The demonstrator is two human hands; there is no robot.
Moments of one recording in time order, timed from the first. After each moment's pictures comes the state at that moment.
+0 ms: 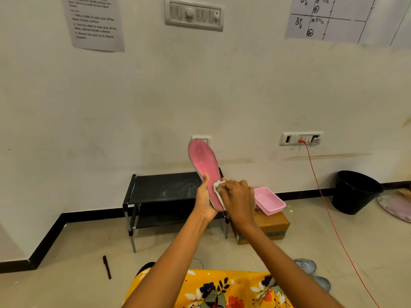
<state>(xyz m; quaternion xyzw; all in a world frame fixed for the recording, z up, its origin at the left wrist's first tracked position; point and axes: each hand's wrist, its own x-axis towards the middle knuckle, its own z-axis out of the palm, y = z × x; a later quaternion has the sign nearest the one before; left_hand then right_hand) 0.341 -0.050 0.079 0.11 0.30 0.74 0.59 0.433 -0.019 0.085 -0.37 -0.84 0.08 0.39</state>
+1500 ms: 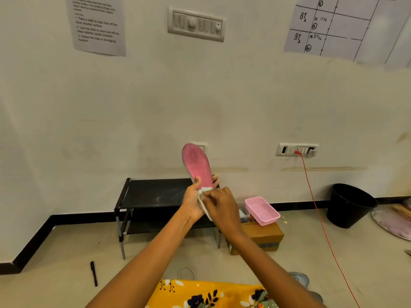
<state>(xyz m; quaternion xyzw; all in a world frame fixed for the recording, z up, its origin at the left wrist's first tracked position) 0.320 -0.044 0.096 0.12 0.31 0.75 0.57 0.422 -0.029 0.095 -0.29 -0.86 0.18 0.38</state>
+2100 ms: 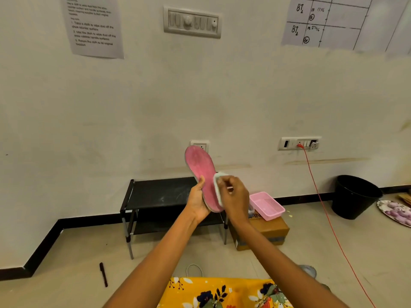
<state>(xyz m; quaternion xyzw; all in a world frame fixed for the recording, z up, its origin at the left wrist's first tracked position) 0.325 -0.054 0.094 0.14 0.32 0.74 0.58 0.422 -0.016 0.100 -0.34 -0.75 0.31 0.48</state>
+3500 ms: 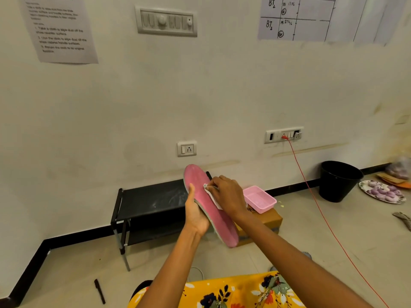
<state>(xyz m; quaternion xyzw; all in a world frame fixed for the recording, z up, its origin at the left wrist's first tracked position) 0.350 -0.062 0.078 0.11 0.32 0.75 0.56 0.423 0.008 0.100 -0.37 -0.86 0.11 0.33</state>
